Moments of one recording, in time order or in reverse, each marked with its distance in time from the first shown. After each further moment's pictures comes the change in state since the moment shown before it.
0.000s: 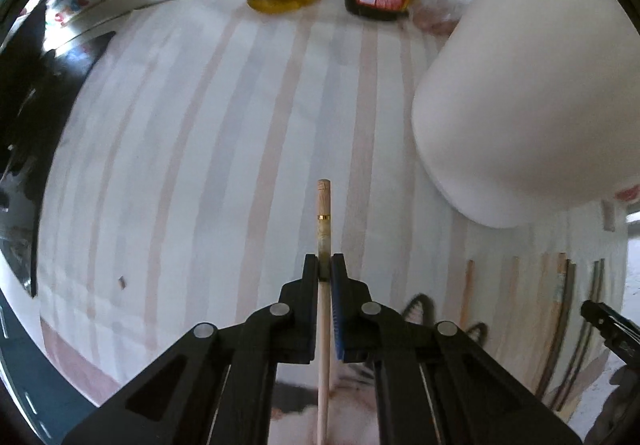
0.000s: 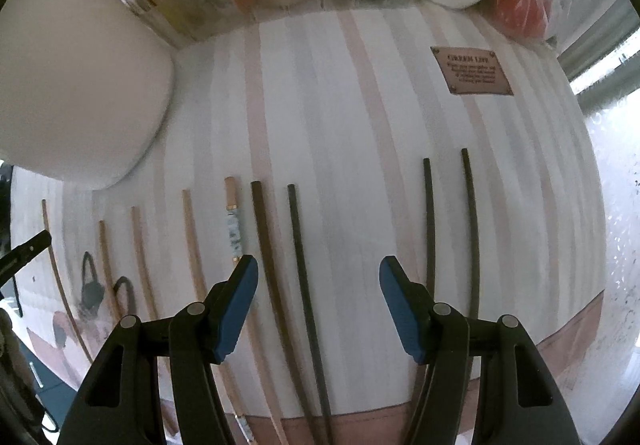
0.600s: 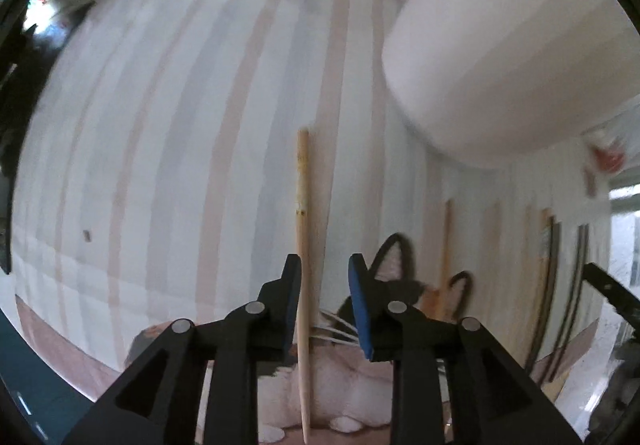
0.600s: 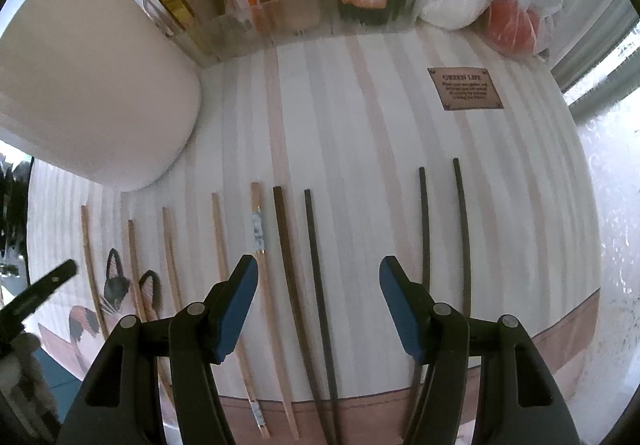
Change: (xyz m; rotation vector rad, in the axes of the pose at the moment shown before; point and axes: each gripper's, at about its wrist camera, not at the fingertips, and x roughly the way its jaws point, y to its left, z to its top) left arm 0.050 -0.032 0.017 0.027 0.127 -0.066; right arm -0.030 -0.001 -0.017 -0.004 -0.045 0.030
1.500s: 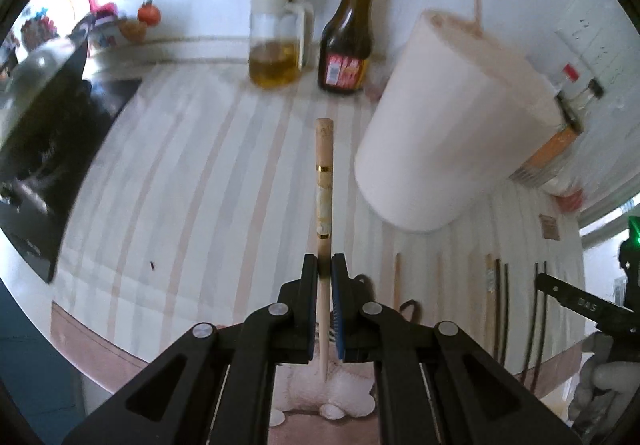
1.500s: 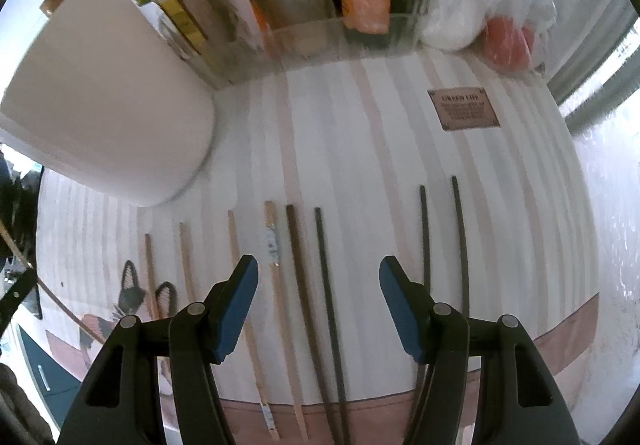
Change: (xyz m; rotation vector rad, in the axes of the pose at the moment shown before) left arm -0.132 0.001 -0.049 -0.004 -0.347 -0.005; right arm -0.024 0.007 0.007 0.003 -0.064 0.025
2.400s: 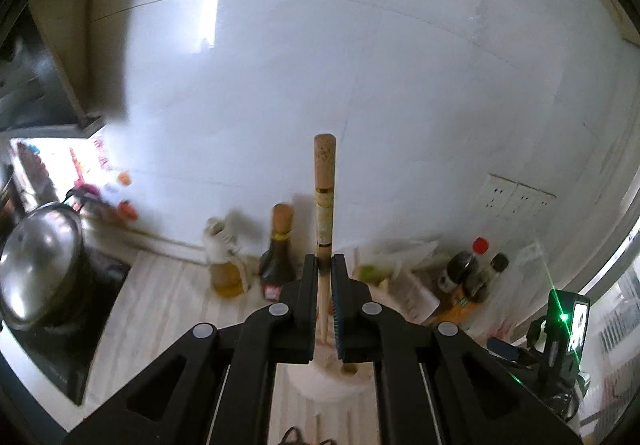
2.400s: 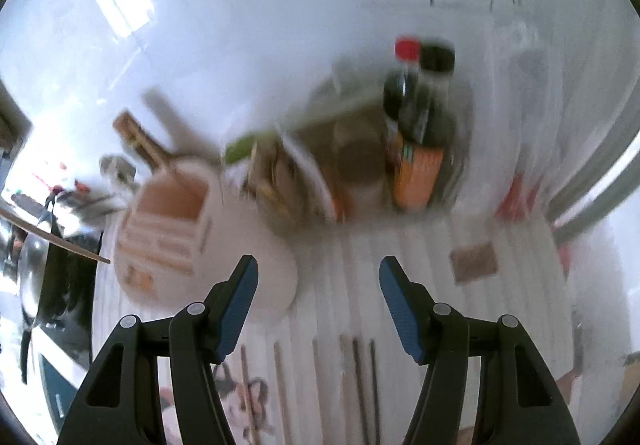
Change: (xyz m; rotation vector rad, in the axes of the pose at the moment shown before) left arm -0.147 -0.069 0.163 0.066 -0.424 -0.110; right arm -0.125 0.051 0.106 -0.025 -0.284 0.080
